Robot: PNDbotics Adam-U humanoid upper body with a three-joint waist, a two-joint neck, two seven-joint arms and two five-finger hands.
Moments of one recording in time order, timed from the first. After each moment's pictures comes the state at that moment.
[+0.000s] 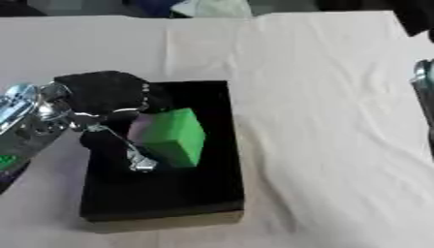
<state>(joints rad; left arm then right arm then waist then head) -0.93 0.51 -0.61 -1.69 -0.87 -0.07 -0.71 -0.60 -0.60 -0.01 -1.99 0.48 0.39 -0.13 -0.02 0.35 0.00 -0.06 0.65</state>
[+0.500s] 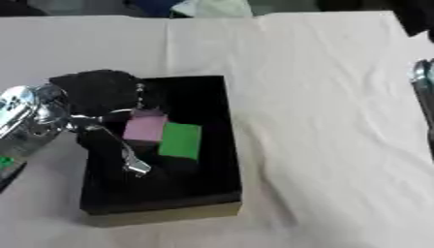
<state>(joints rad) -0.90 0.54 -0.56 -1.74 -0.92 -0.06 -0.67 -0.59 -0.60 -0.01 -1.99 0.48 0.39 -0.14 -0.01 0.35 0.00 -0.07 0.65</state>
